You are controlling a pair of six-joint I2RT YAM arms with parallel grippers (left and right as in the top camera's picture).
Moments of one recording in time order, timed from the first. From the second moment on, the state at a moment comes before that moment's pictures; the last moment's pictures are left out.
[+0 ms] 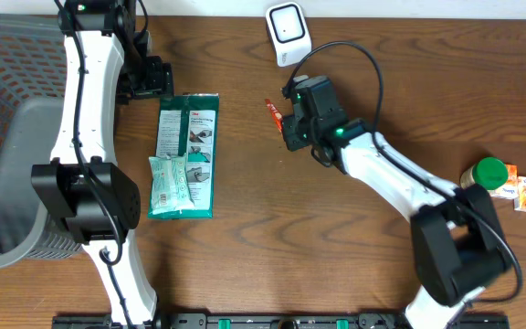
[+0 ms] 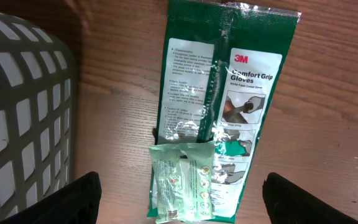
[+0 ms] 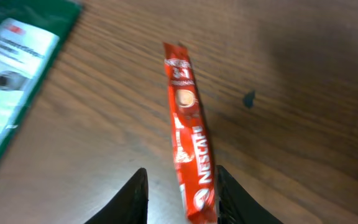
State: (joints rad) left arm 0.02 2.14 2.20 -1.51 0.02 -0.09; right arm 0.49 1.87 1.22 -0.25 -0.03 0.15
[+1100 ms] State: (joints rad) left arm 0.02 2.14 2.20 -1.51 0.02 -0.09; right arm 0.48 1.84 1.23 -0.37 -0.06 0.13
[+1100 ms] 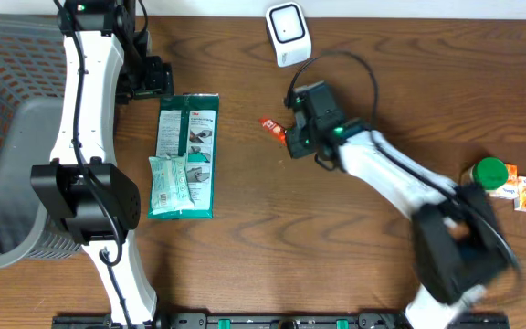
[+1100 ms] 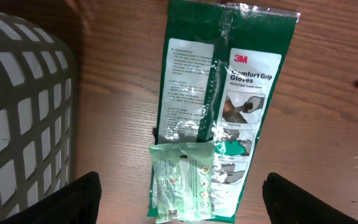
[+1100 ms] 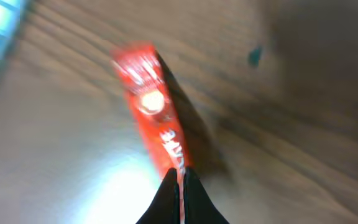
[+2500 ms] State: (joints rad) left arm 0.02 2.14 2.20 -1.51 0.02 -0.09; right arm 0.46 1.97 1.25 -0.51 -0.17 -0.08
